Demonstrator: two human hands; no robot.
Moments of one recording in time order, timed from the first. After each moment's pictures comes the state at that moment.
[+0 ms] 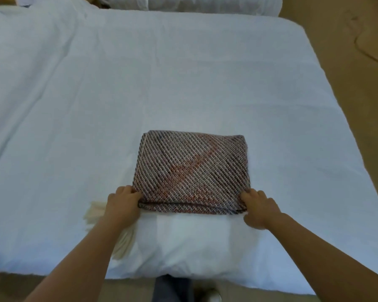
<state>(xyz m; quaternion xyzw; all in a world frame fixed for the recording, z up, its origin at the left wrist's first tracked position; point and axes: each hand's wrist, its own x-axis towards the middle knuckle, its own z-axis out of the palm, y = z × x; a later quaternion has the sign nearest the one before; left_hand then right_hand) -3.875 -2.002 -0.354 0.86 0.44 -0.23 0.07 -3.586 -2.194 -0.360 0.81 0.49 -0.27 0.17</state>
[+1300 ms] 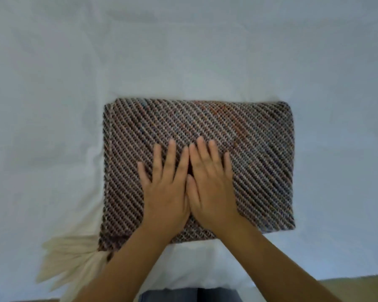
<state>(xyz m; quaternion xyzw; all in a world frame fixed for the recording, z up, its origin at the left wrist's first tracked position) -3.755 -1.986 -0.422 0.91 0.39 0.01 0.17 -3.664 -2.046 -0.421 0.84 0.50 -0.16 -0.16</state>
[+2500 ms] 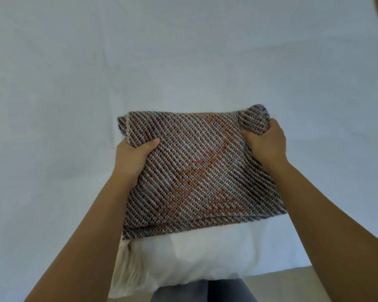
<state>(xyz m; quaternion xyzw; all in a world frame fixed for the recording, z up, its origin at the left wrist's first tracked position) -3.757 -1.886 -0.390 0.48 0.59 0.13 0.64 -3.536 -2.058 -0.393 0.91 0.08 -0.24 -0.33</state>
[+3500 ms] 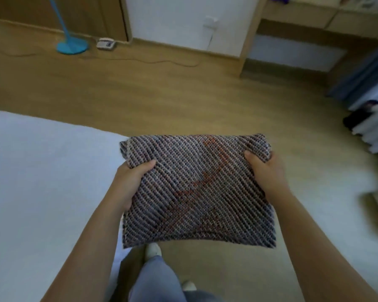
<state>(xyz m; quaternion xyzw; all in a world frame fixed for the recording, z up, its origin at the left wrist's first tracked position) -3.683 -2.441 -0.169 0.67 0.10 -0.28 0.68 -3.801 -2.706 -0.153 0.75 -0.43 0.15 -0.49</state>
